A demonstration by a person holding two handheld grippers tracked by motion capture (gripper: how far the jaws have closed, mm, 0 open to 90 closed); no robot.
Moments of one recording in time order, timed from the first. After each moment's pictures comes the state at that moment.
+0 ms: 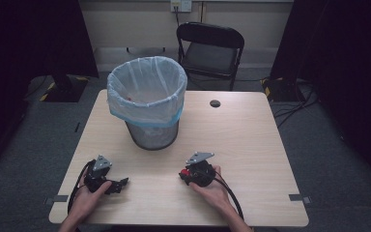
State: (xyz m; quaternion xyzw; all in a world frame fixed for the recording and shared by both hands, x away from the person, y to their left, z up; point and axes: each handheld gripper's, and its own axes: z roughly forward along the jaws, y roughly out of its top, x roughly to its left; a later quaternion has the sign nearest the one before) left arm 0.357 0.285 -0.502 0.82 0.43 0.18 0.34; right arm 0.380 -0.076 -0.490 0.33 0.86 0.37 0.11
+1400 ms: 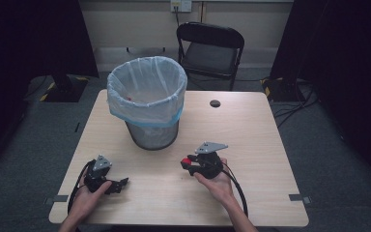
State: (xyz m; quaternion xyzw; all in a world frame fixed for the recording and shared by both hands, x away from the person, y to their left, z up) left arm 0.357 0.285 -0.502 0.82 0.43 0.18 0.34; right arm 0.383 -0.093 -0.444 0.33 0.82 0.45 0.11
